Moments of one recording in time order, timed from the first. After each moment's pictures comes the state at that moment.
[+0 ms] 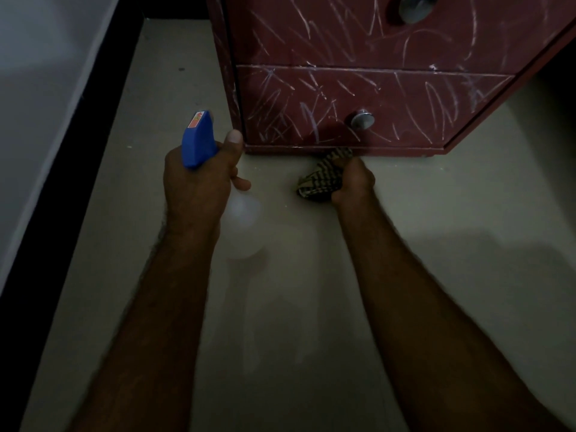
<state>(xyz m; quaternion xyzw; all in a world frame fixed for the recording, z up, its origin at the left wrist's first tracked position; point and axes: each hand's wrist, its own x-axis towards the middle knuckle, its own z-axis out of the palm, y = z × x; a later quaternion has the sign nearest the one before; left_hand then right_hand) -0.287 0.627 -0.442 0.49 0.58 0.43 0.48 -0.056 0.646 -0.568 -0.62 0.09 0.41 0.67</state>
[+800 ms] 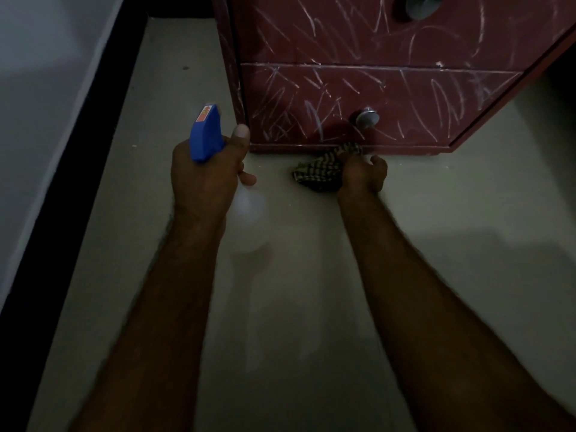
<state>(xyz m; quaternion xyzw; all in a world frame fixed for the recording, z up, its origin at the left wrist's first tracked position) -0.286 0.634 -0.446 0.50 0.57 0.44 0.48 -0.059 0.646 -0.562 -0.69 0.05 0.31 0.65</state>
